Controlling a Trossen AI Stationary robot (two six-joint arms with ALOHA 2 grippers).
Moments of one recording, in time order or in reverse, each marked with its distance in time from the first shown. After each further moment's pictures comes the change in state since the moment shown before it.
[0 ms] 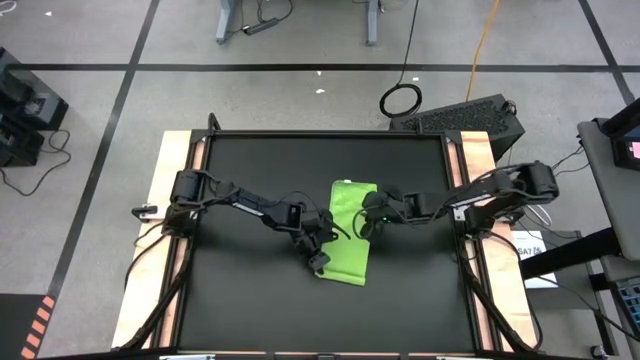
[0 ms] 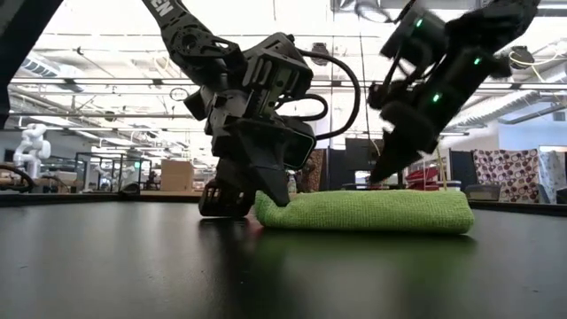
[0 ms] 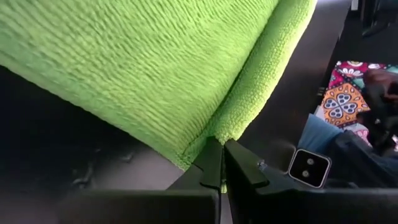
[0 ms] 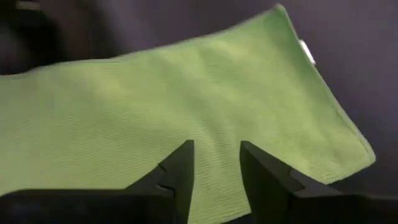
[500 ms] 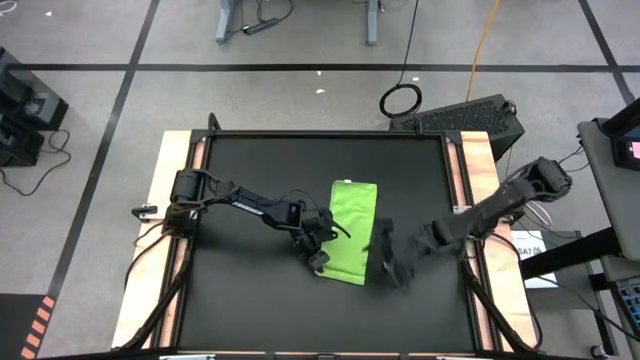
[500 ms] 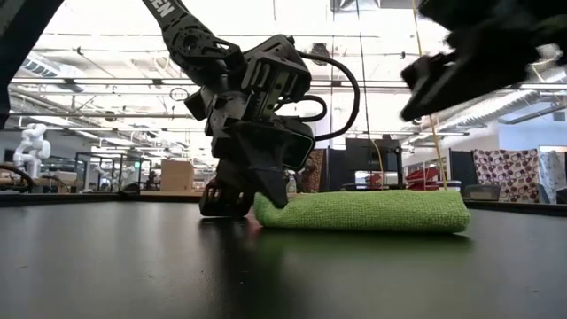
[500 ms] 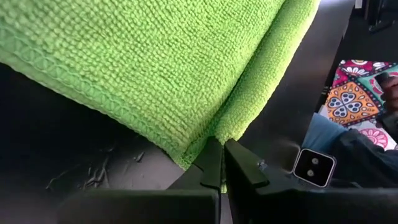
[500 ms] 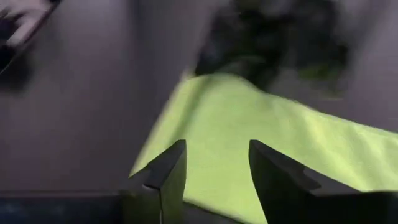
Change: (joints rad) left arm 0.006 -0.001 0.000 -0.018 -0.002 0.025; right arm 0.402 -0.118 0.002 0.090 -0.089 -0.231
